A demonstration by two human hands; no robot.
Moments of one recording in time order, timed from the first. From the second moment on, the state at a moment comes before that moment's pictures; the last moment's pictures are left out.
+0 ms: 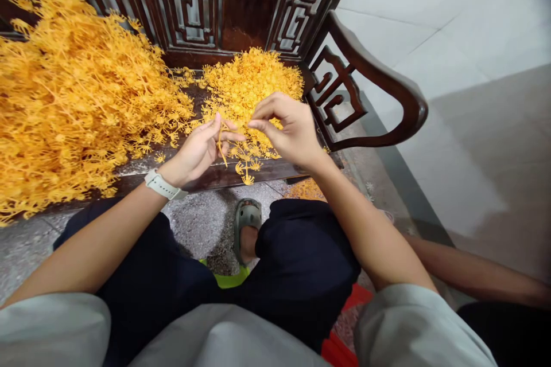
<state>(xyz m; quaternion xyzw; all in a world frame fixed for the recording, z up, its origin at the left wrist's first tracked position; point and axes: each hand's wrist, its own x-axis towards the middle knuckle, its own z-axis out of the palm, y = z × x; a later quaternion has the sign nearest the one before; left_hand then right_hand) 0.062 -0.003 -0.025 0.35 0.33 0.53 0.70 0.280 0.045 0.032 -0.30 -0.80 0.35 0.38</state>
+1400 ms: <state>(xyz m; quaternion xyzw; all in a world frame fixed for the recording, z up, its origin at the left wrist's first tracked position) 0.081 0.015 0.078 0.36 0.26 0.58 0.68 0.321 0.043 0.057 -0.13 -0.57 0.73 0.35</state>
